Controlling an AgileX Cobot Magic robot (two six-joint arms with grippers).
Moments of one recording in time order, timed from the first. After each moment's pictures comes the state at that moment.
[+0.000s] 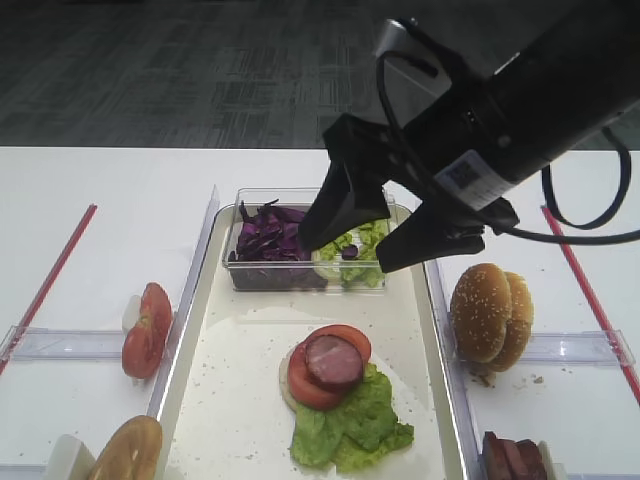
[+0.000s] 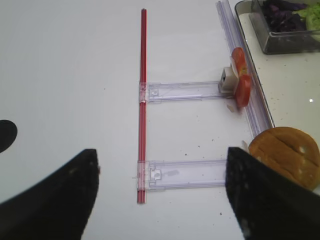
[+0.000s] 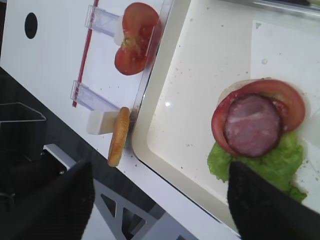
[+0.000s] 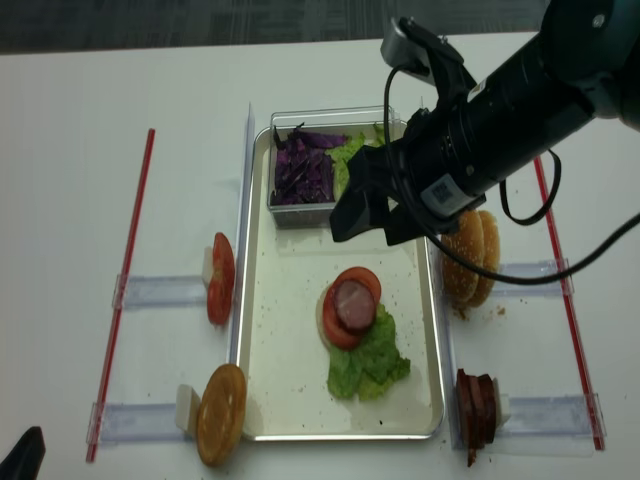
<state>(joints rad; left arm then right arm) 0.00 -0.02 -0.49 0.04 1.19 -0.06 0.43 1.50 -1.07 0.85 0.95 -0.28</state>
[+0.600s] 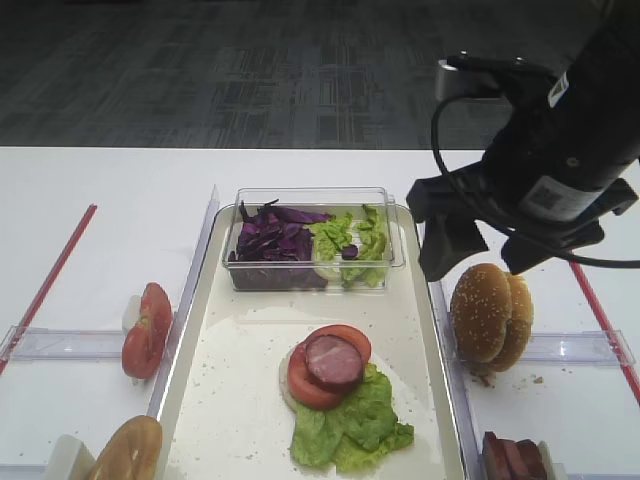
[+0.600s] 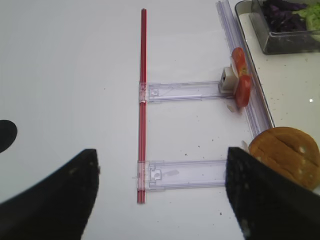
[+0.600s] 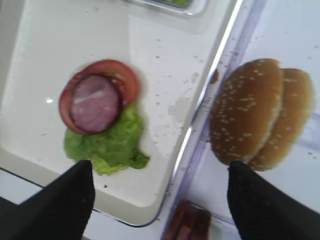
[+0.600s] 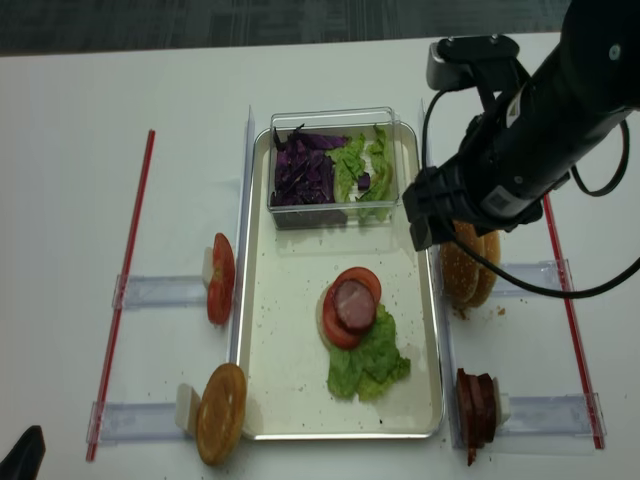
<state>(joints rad) 0.00 -0.02 -0.49 0.04 1.19 -0.06 0.43 1.45 -1.07 0.28 0.98 0.03</state>
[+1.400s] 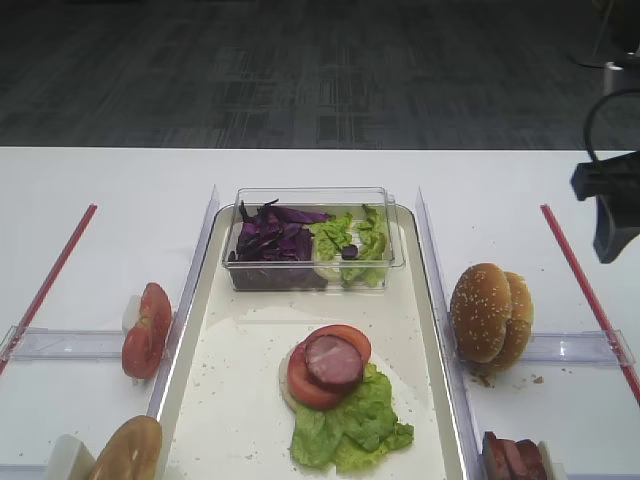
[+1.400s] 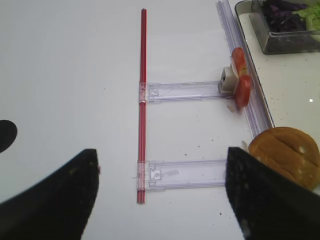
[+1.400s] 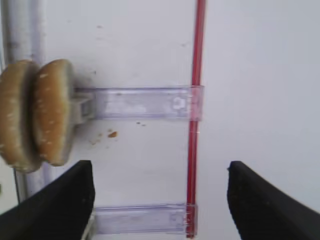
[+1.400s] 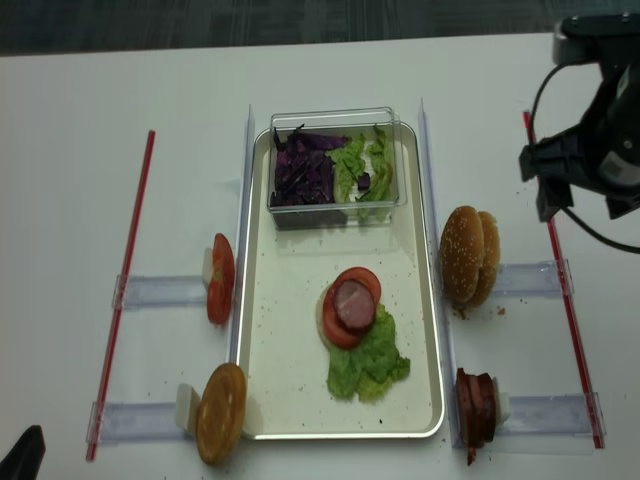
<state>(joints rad) 0.00 -0.02 -0.49 0.04 1.19 -0.06 0.11 1.45 -1.07 0.03 1.11 0.11</state>
